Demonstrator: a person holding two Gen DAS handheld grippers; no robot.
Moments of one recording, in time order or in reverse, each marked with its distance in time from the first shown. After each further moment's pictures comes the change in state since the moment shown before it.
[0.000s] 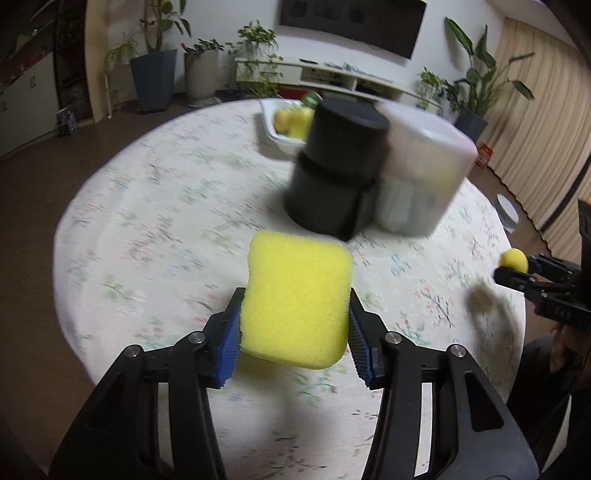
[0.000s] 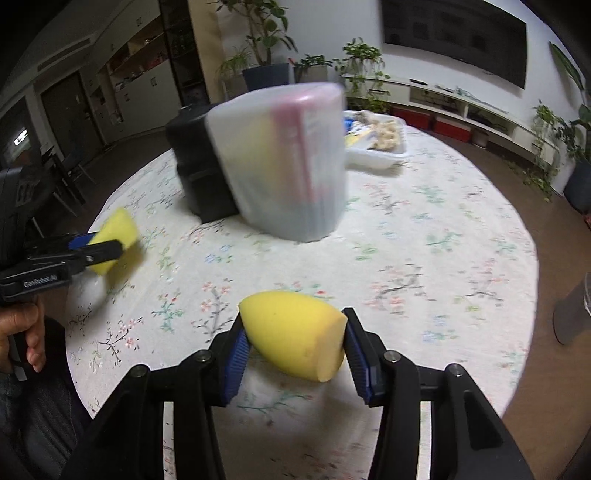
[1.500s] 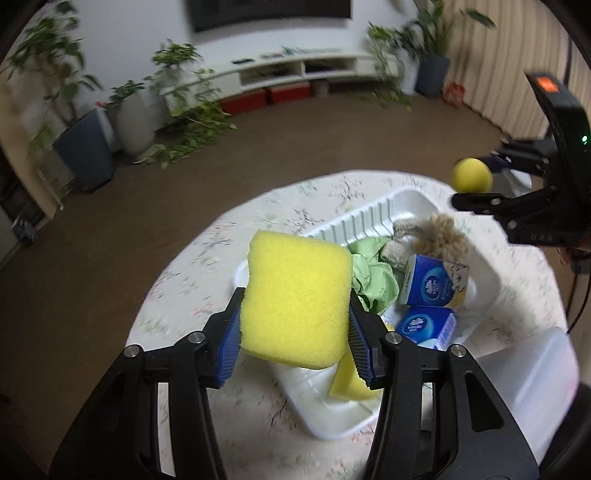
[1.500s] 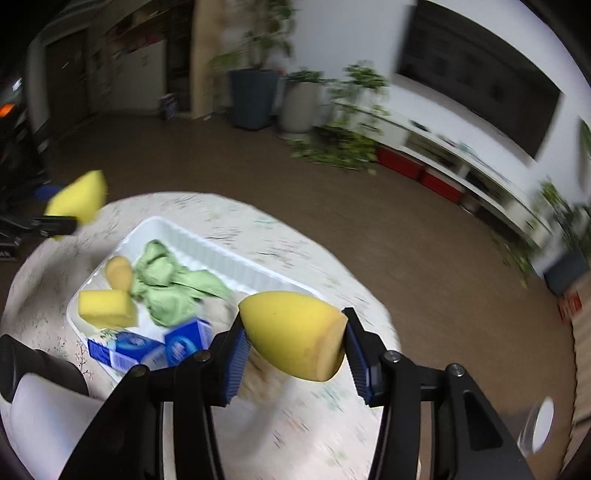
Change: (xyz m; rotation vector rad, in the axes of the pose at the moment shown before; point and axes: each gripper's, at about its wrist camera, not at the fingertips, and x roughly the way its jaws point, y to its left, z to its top) left arm 0.180 -0.029 0.286 0.402 0.117 -0.030; right arm 0.126 -0.109 0.299 -0.240 0.007 -0.130
